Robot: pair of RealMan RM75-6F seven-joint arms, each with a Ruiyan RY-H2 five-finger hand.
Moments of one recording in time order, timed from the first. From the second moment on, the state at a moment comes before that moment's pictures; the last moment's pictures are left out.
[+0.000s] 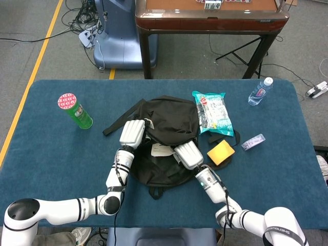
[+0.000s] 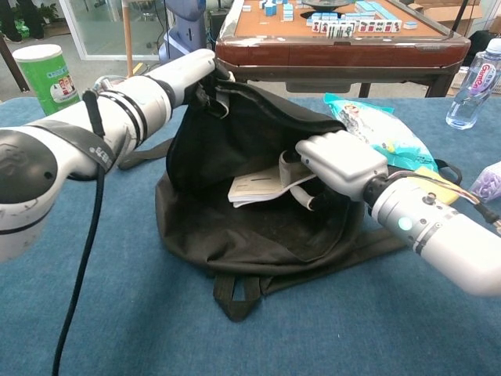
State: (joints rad) left arm -0.99 -1.81 -0.43 -1.42 0.74 1.13 0.48; right arm 0.71 -1.96 0.14 -0.90 -1.50 1.14 -0.20
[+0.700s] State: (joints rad) left arm -0.98 -1.79 -0.42 -1.46 0.76 1.14 0.49; right arm 0.70 -1.81 0.11 -1.10 -1.63 1.32 -0.24
